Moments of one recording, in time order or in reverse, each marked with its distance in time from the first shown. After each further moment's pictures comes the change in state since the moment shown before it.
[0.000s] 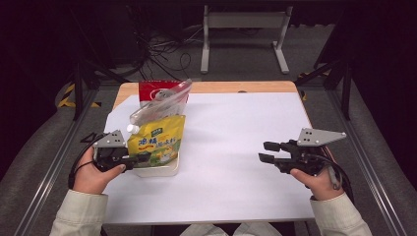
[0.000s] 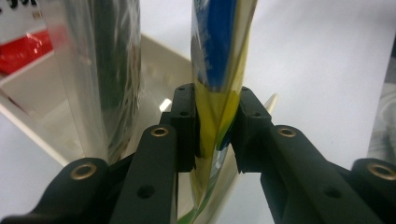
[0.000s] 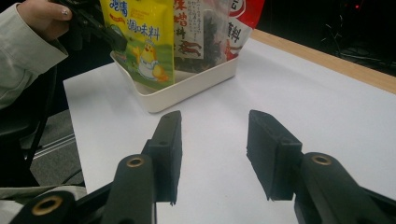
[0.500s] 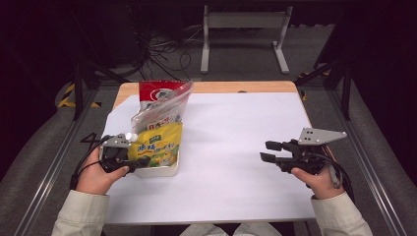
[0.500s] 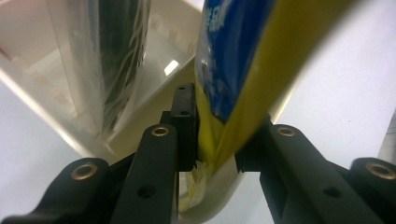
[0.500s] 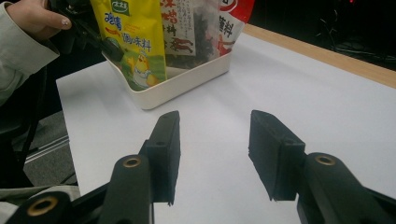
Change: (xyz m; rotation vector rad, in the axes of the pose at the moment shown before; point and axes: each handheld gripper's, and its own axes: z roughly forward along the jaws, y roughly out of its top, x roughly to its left) left arm 0.001 -0.005 0.008 0.128 0.039 -0.099; right arm -0.006 -0.004 -0.001 0.009 -0.016 0.021
